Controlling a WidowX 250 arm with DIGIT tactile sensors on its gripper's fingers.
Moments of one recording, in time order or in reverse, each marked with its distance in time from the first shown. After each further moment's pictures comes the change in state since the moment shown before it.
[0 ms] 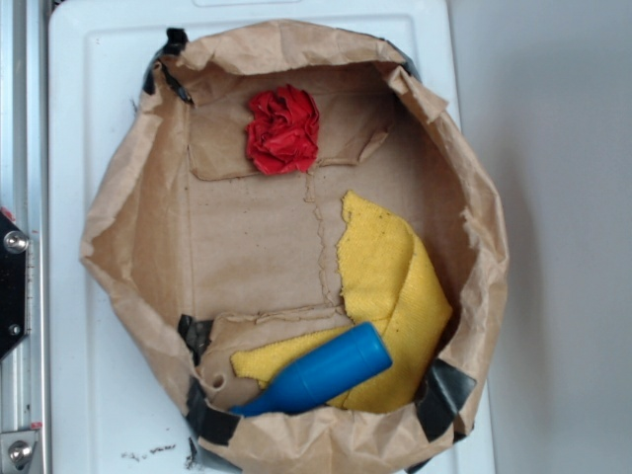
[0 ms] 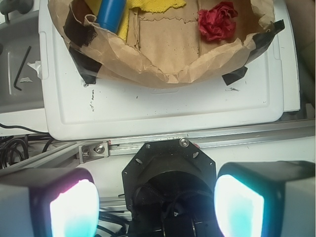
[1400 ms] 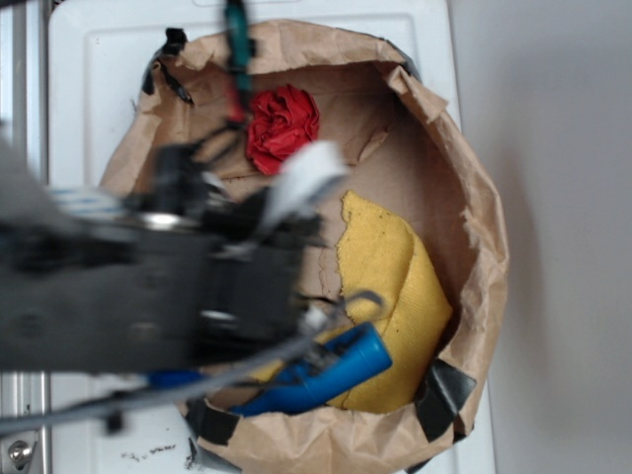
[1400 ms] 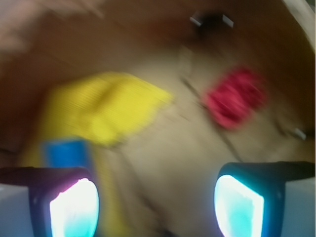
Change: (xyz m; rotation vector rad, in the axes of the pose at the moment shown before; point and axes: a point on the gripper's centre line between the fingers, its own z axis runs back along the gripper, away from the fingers) arm 0.113 0.034 -0.117 0.141 -0.289 0.631
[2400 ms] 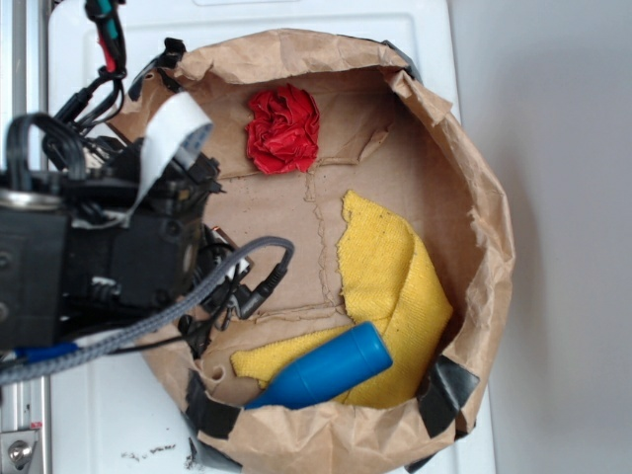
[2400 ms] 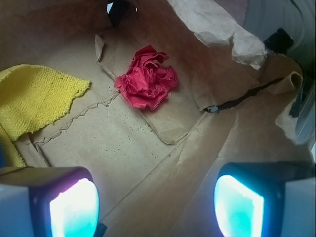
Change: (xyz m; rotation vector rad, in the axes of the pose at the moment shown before) arm -0.007 0.029 0.005 0.117 0.001 0.062
